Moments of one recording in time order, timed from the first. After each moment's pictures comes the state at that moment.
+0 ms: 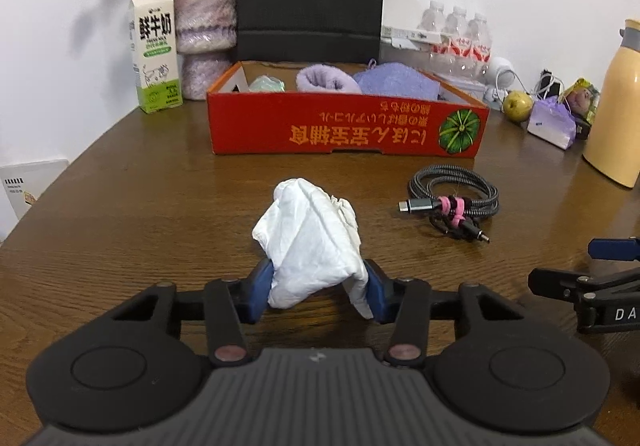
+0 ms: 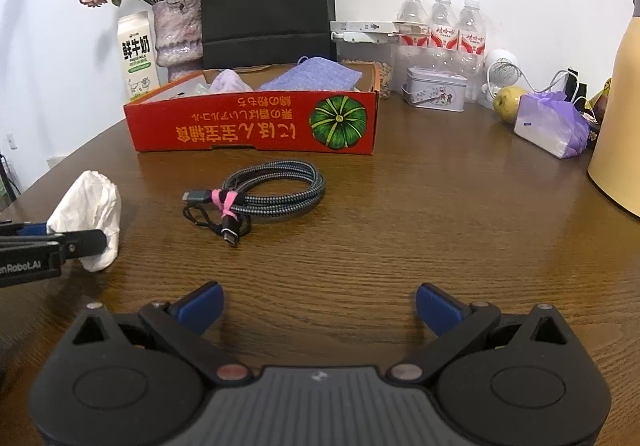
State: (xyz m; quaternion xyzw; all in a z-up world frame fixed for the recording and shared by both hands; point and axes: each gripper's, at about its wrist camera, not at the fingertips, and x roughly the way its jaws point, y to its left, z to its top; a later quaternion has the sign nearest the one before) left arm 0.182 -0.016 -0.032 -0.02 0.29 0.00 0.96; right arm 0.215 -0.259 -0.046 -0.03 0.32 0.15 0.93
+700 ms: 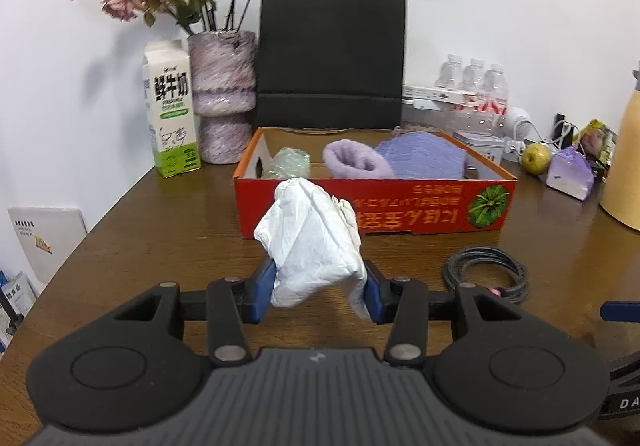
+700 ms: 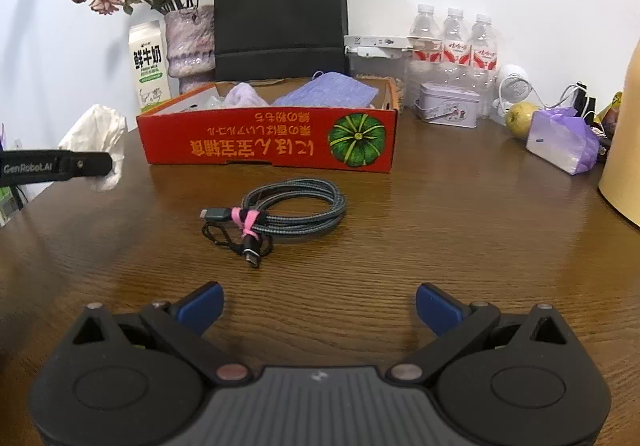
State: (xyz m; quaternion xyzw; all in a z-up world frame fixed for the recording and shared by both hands) left arm 0.215 0.016 0.003 -0.01 0.23 0.01 0.97; right arm 0.218 -0.243 -0.042 -0.03 0.31 0.16 0.94
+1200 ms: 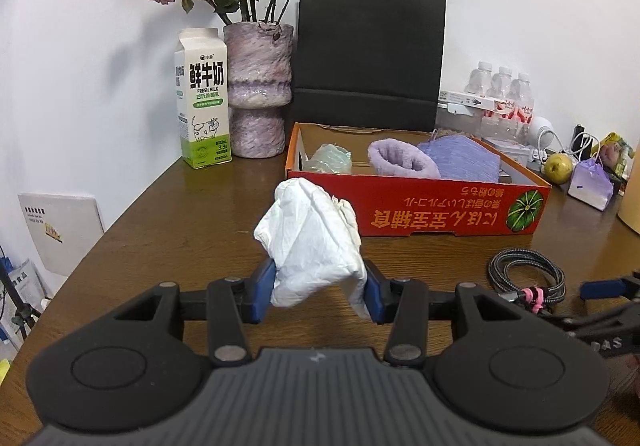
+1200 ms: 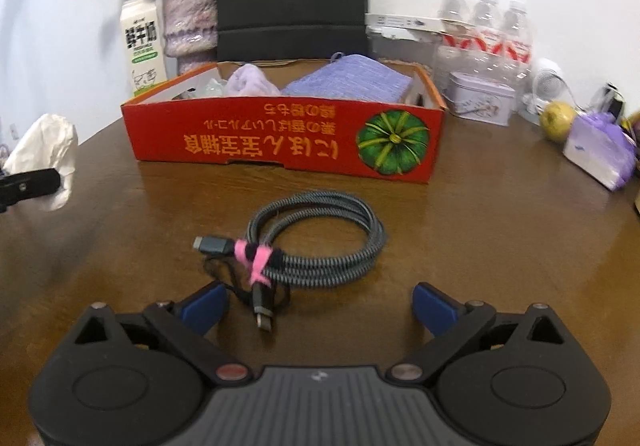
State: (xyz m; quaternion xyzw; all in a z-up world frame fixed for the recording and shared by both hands) left arm 0.213 0.057 -0.003 -0.03 0.23 0.03 0.97; right arm 0.279 -0.205 -0.050 -0.05 0.33 0.17 0.93
